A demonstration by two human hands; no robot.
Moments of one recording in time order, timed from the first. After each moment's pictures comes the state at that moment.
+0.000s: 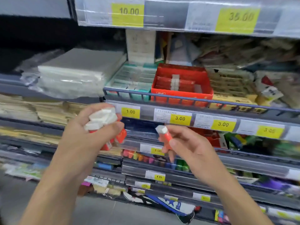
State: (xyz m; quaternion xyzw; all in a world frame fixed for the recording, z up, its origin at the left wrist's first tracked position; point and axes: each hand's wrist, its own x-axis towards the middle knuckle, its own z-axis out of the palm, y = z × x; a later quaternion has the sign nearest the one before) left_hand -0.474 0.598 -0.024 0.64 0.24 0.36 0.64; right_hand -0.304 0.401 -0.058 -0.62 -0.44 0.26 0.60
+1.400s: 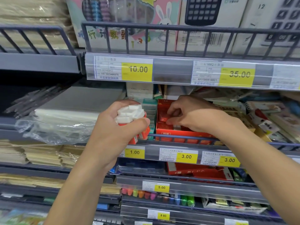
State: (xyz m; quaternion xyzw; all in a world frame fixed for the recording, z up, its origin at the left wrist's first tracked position) left_hand -0.395 0.633 0.042 0.66 0.13 0.33 0.66; right_hand -0.196 0.511 0.070 -0.87 -0.48 0.01 0.13
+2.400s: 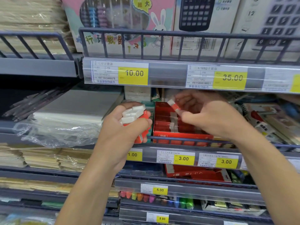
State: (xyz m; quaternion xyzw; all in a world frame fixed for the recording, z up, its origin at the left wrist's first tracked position) left_hand -0.379 0.619 0.039 0.59 0.14 0.33 0.72; right_hand -0.208 0.462 0.075 -0.78 -0.47 0.02 0.41
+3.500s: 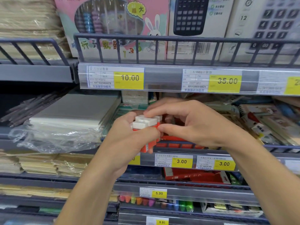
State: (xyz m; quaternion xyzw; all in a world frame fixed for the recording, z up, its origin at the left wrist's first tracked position) left_hand -0.376 0.613 0.046 0.69 0.12 0.23 0.68; right_hand -0.241 0.471 0.094 -0.69 -0.64 0.07 0.33
